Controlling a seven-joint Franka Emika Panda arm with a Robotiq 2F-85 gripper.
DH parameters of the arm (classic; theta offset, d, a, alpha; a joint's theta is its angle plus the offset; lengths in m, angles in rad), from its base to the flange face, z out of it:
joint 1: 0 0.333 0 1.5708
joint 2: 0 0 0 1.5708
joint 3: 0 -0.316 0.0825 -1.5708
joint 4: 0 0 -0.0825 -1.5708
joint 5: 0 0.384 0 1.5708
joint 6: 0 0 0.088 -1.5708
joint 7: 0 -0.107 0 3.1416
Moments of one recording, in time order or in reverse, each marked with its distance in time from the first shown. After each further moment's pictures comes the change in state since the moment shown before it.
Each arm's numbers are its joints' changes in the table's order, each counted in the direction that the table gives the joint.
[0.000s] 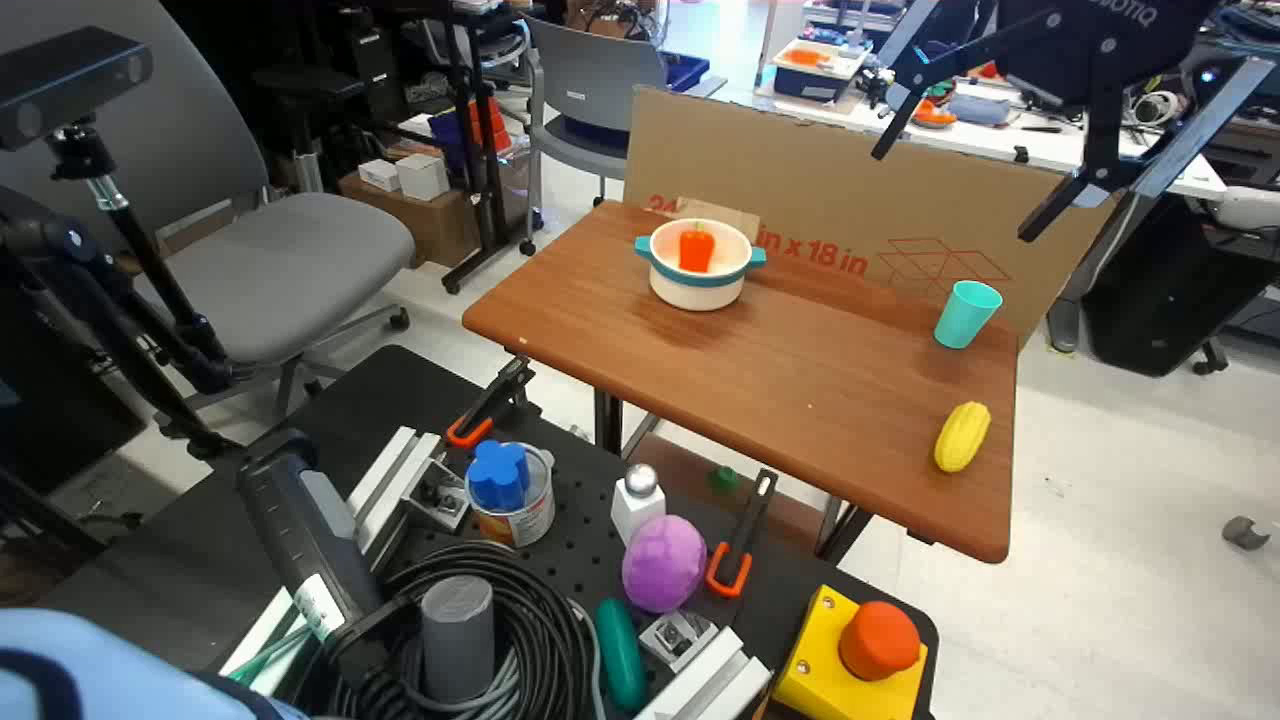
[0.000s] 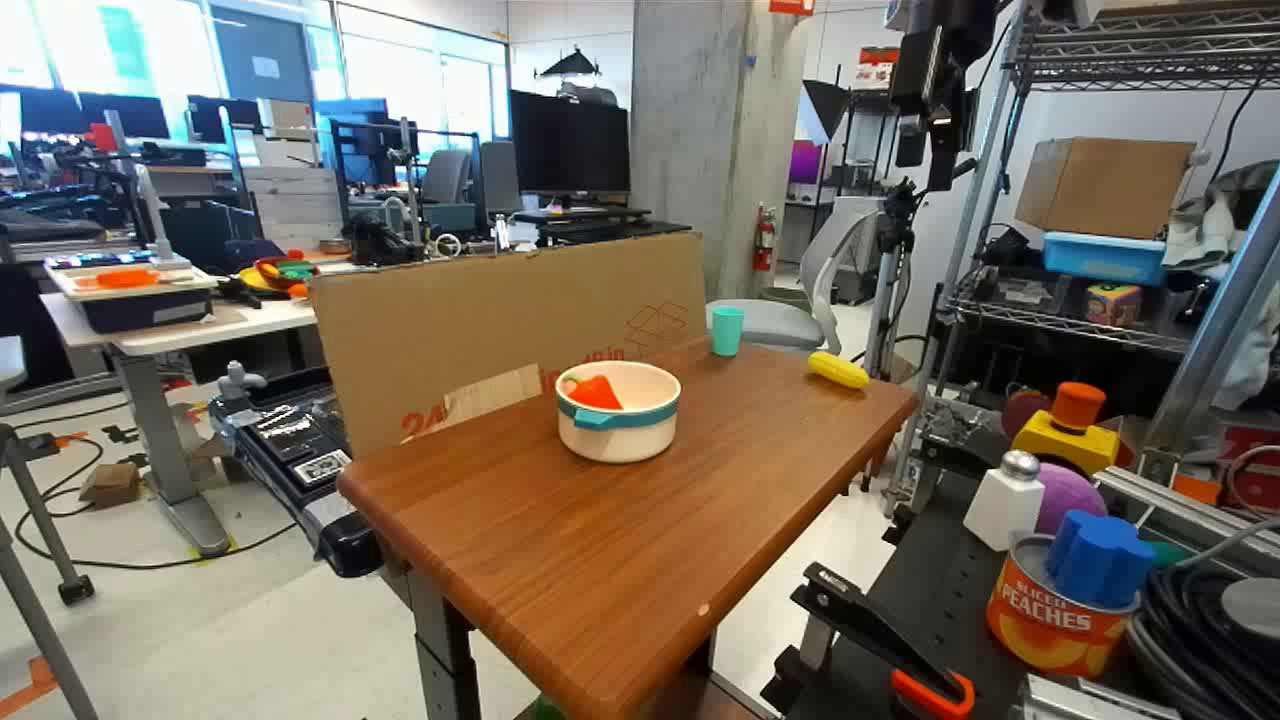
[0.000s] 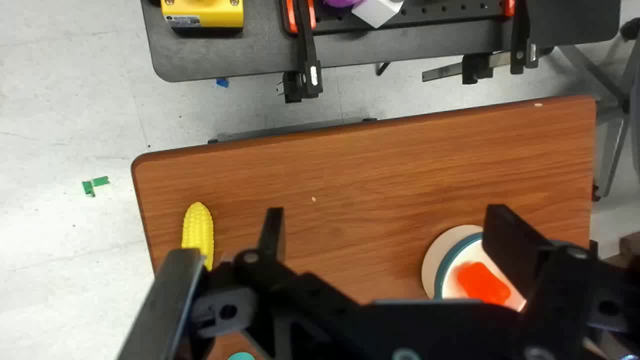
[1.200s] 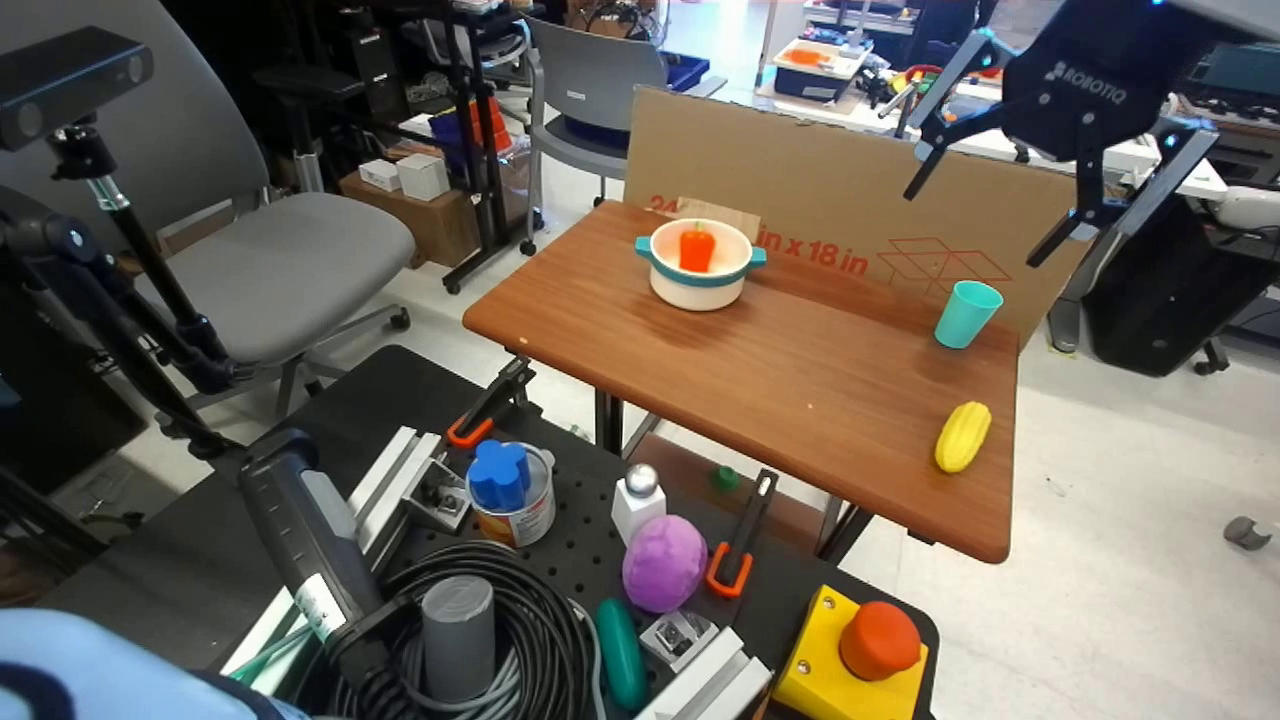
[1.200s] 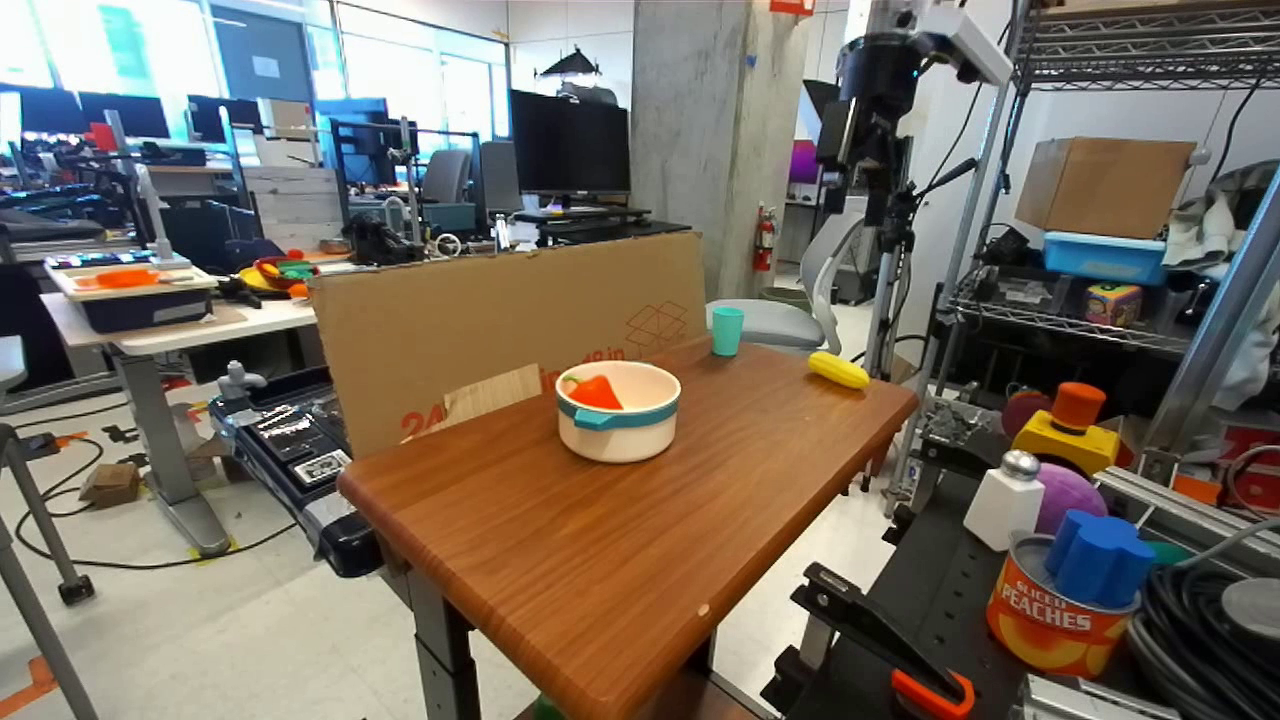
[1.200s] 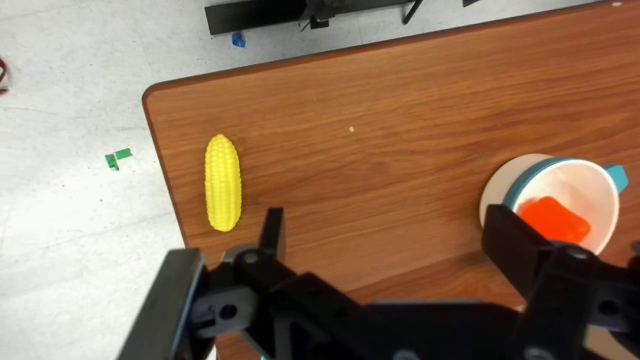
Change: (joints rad) arm -0.056 -0.242 -0.067 0.151 0.060 0.142 -0.039
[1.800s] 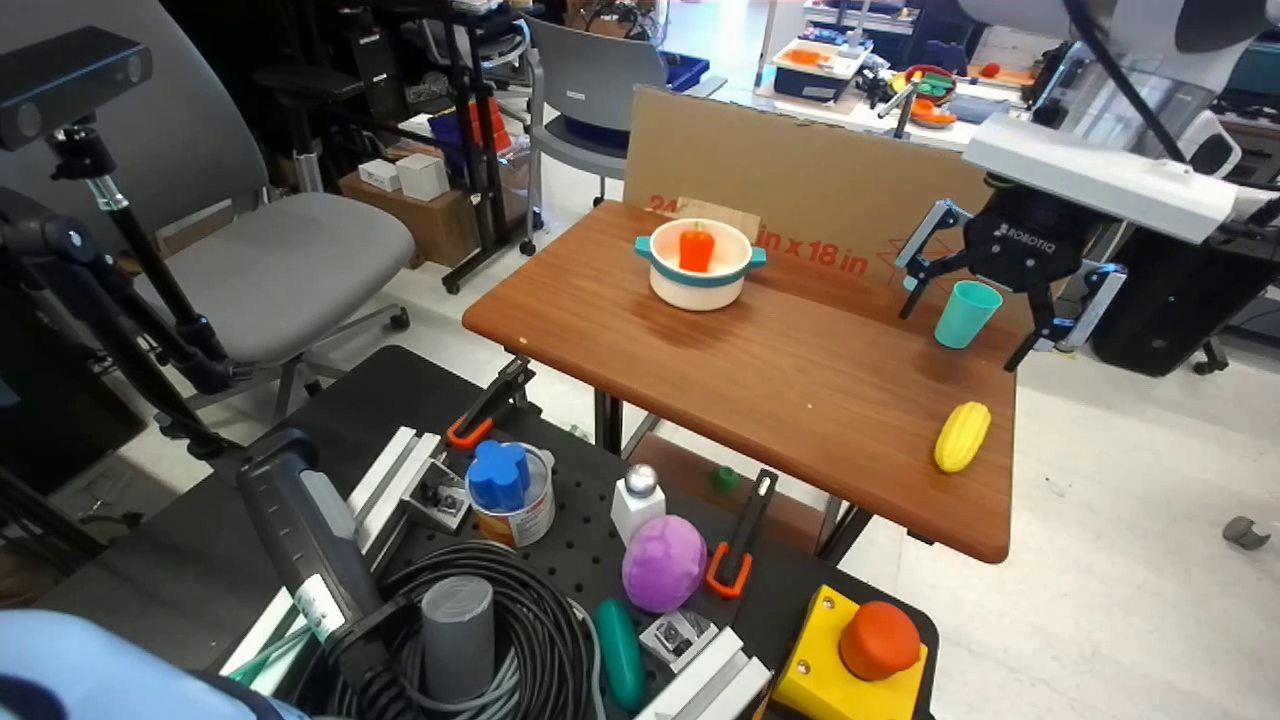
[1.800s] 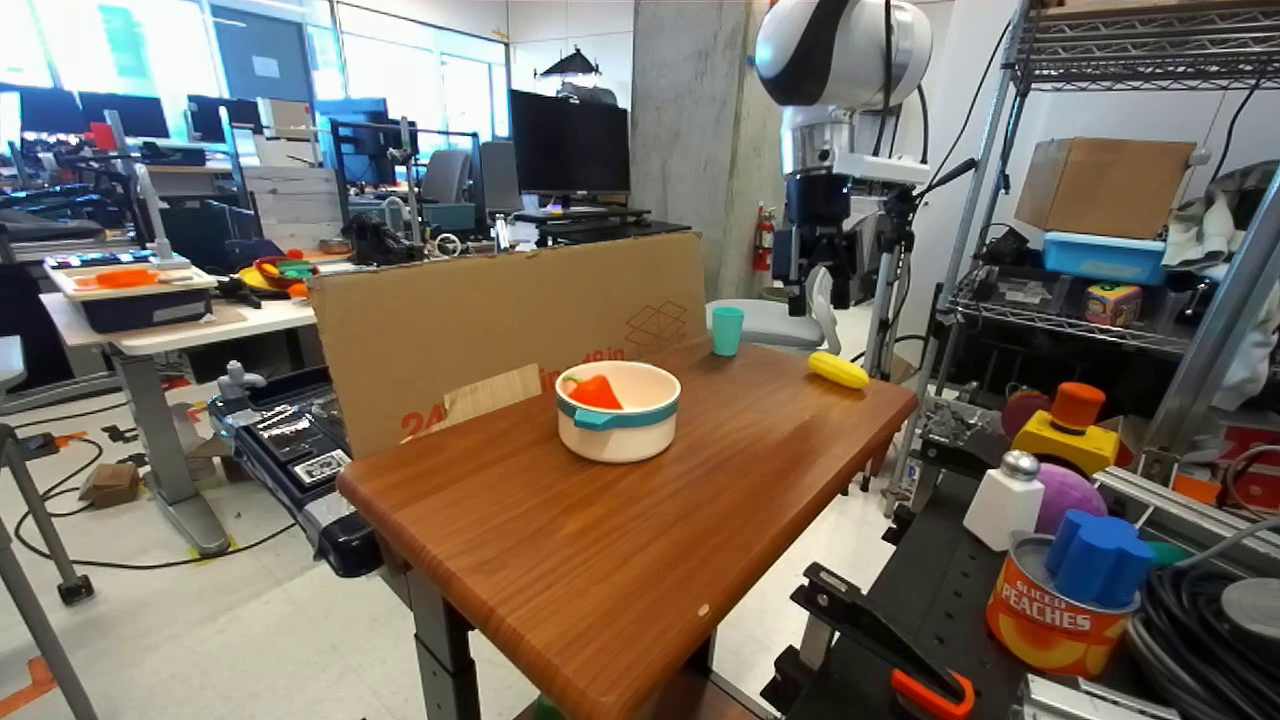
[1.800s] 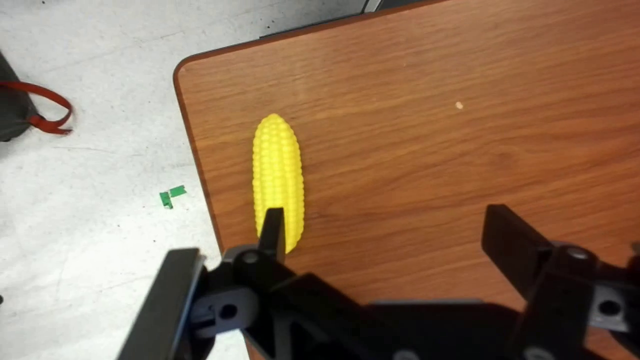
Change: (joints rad) arm -0.043 -0.376 -0.053 0.245 -0.107 0.036 -0.137
